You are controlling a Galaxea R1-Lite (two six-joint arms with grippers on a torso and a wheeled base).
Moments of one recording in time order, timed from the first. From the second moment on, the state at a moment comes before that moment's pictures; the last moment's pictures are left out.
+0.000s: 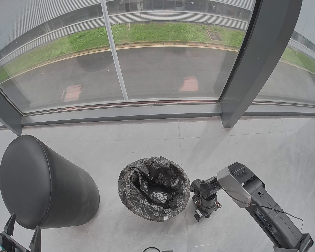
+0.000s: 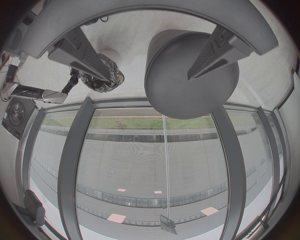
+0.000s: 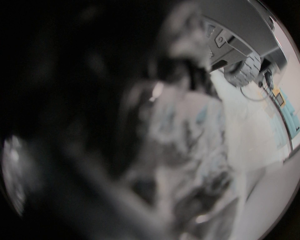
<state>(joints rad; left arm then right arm) 0.00 0.02 -0.02 0.00 -0.01 -0.02 0.40 3.07 -2.00 0.56 -0.20 0.01</state>
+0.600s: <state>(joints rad) 0.00 0.02 -0.02 0.00 -0.01 -0.02 0.36 2.95 -2.00 0.52 -0.20 0.08</state>
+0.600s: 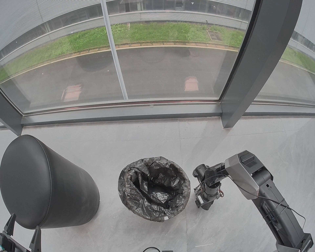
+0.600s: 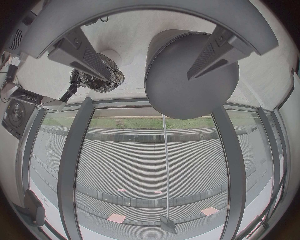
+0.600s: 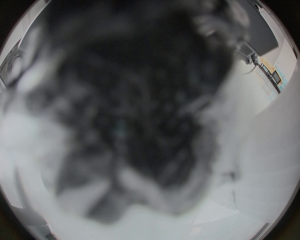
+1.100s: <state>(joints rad) 0.00 0.02 -0.02 0.00 -0.01 -0.02 0.37 2.92 -2.00 0.51 -0.20 0.09</state>
